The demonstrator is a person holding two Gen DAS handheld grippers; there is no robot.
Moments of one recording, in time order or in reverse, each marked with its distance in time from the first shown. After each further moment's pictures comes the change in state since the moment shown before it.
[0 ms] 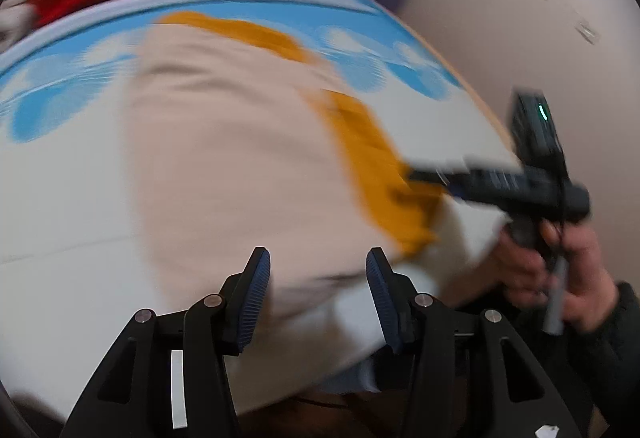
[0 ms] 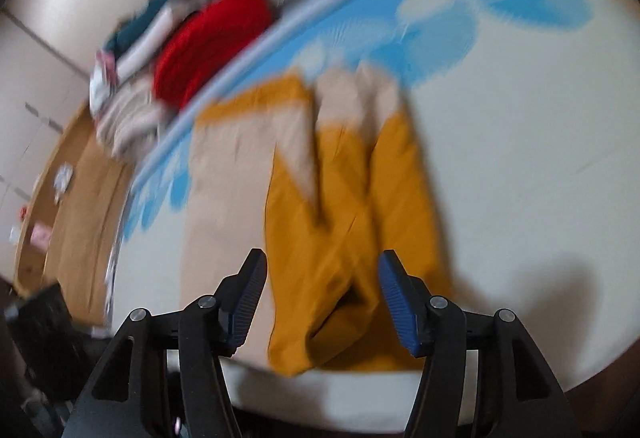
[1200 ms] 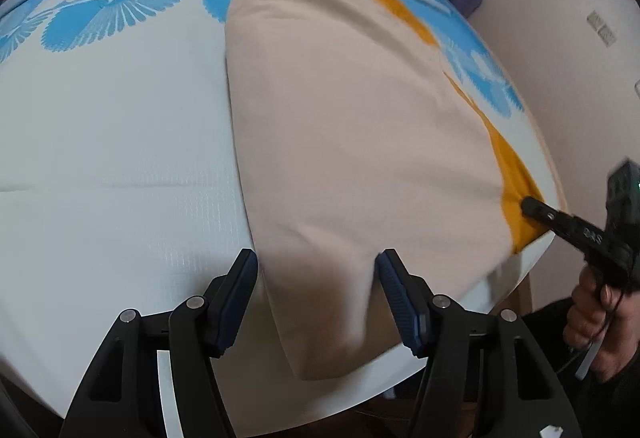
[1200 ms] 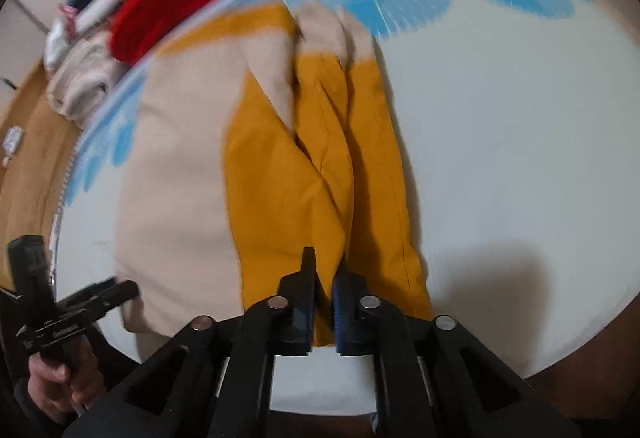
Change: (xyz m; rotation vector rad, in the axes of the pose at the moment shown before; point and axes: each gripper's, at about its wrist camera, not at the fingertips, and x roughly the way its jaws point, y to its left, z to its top) left arm 0.041 0.073 -0.009 -0.202 0.070 0.009; right arm 0.001 -0.003 -0.027 -0.063 -0.115 -0.167
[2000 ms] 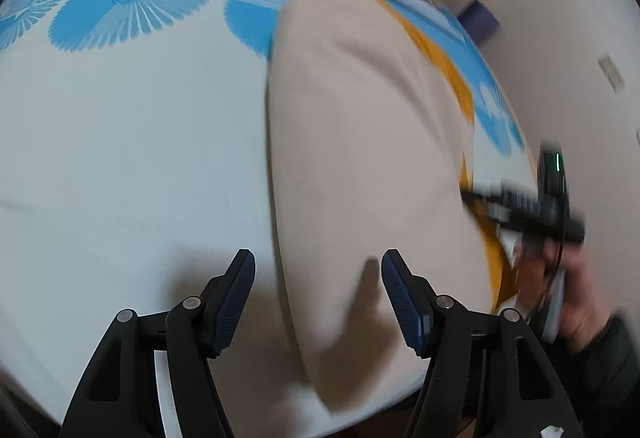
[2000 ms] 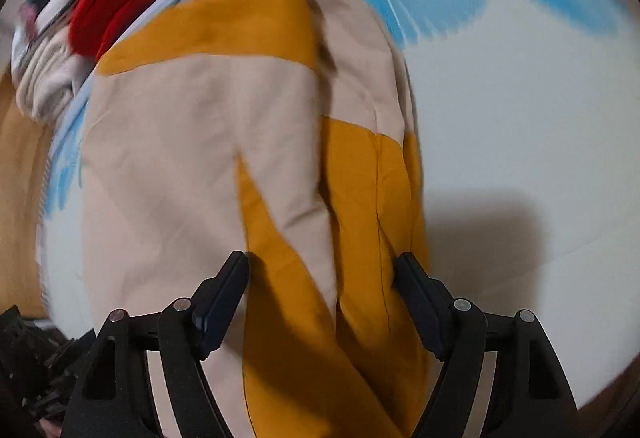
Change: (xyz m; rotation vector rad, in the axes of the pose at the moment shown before) left arm -0.010 0.038 0.051 -0.116 -0.011 -0.030; right arm 0.112 -0.029 0.077 0.118 0.253 -0.001
